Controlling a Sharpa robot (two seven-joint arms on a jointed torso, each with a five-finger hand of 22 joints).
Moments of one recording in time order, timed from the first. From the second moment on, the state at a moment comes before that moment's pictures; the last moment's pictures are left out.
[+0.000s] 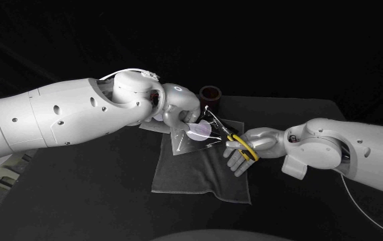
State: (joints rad) left arm 1.45 -0.69 -0.17 1.54 -1.69 0.16 0.13; left_hand 1.48 -0.15 0.53 0.14 0.04 0.99 0.10 0.55 0.26 0.96 0.07 0.68 0.16 0.85 0.03 0.92 0.42 0.16 0.62 0.14 1.06 0.60; right arm 1.25 -0.96 -0.22 1.59 -0.27 0.26 -0.20; right_hand 1.18 0.00 -0.22 0.29 0.05 0.58 0.17 0.38 0.60 0.91 0.22 0.22 0.07 0.76 0.19 0.20 0.33 0.11 0.75 0.30 0.09 0.07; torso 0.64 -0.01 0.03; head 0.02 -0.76
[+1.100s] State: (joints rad) left arm 1.45 -0.69 -0.17 1.54 -1.70 0.17 0.13; left_hand 1.48 -0.15 0.53 0.14 0.04 0.99 0.10 0.55 0.26 0.96 0.07 0.68 0.16 0.85 0.04 0.92 0.42 0.16 0.62 0.14 1.06 0.60; right arm 1.25 -0.92 -0.22 1.56 -0.27 0.25 -0.22; right_hand 1.18 0.02 -0.23 0.29 0.05 0.61 0.18 0.41 0.59 0.94 0.21 0.25 0.07 0.79 0.19 0.24 0.32 0.11 0.76 0.29 0.10 0.08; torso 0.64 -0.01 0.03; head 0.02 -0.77
